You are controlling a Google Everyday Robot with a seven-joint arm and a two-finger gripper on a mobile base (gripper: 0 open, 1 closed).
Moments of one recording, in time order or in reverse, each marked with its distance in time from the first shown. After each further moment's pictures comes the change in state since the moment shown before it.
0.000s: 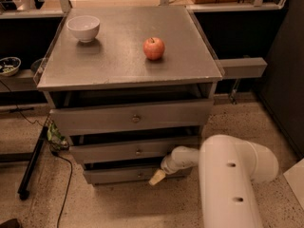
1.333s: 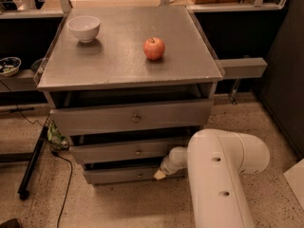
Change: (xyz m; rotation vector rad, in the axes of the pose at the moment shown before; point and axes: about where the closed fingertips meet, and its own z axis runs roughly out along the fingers) arm 0.015 0.000 0.002 0.034 0.081 -0.023
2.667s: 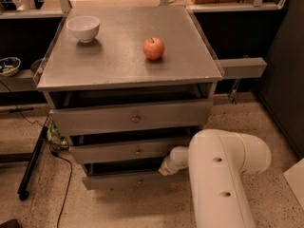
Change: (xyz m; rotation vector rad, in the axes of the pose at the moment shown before) arm -0.001 -0.003 -0.002 0.000 0.000 0.000
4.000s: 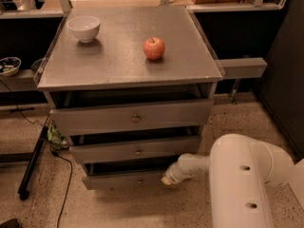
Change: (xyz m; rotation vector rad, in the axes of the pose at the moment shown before) arm 0.034 0.035 -0.024 -0.066 -0.028 0.045
